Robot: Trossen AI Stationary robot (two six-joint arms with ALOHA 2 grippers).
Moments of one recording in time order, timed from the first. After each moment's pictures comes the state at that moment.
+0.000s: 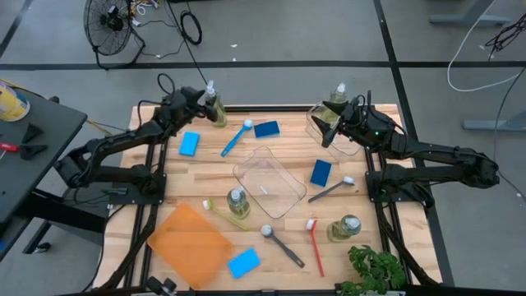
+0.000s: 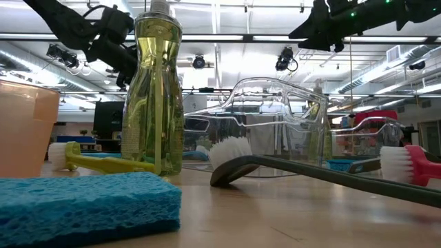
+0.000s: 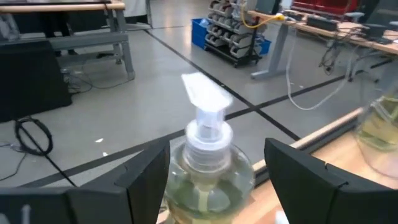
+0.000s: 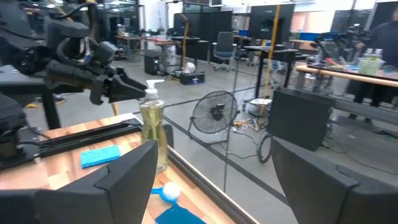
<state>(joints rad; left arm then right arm) 0.77 1.18 0.60 0.39 -0.25 -0.11 -0.35 0.82 0.59 0.21 0.31 -0.04</state>
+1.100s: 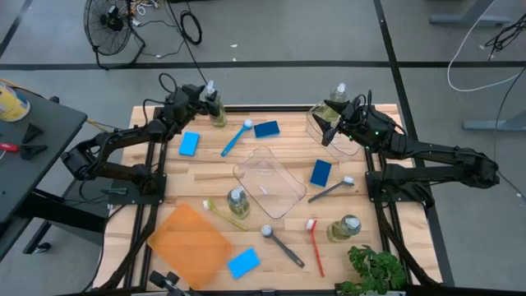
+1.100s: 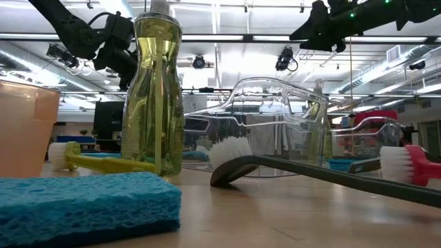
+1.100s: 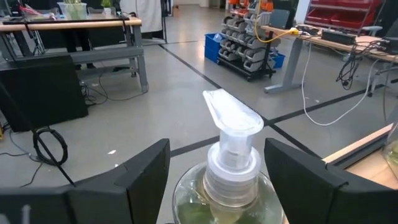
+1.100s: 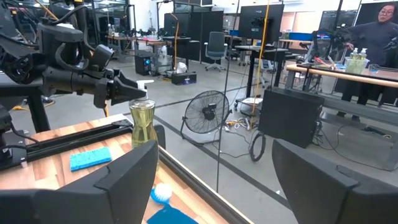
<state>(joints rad) 0.79 1.28 0.60 0.54 -0.29 -0.09 -0.35 0.82 0.59 0.21 0.33 -0.03</state>
